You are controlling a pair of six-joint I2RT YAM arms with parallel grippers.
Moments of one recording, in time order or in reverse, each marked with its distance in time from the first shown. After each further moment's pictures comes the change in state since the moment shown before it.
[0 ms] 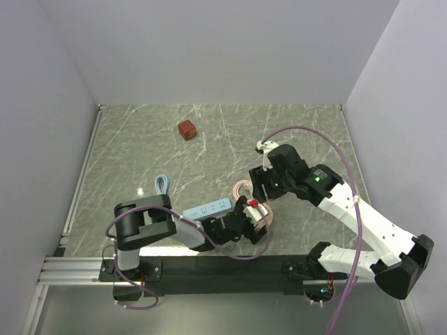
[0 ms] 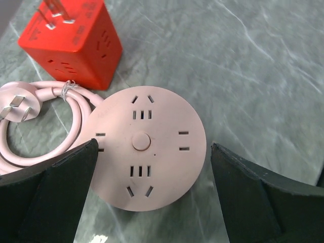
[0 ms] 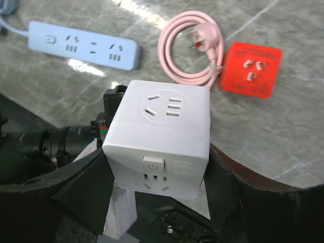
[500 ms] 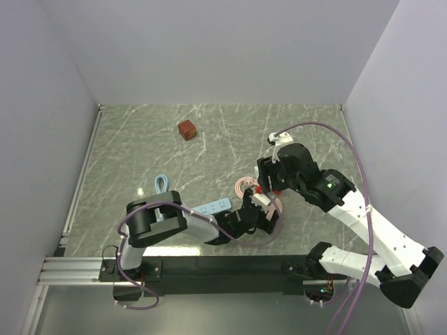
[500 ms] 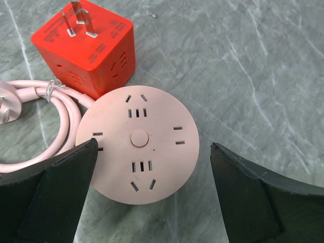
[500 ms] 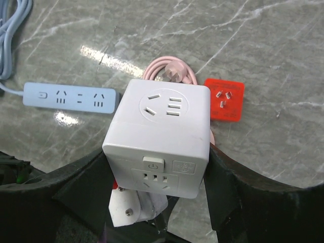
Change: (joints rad) left arm 0.015 0.109 0.220 -0.108 -0.130 -0.224; right arm -0.011 -0.085 0.000 0.081 0.171 0.005
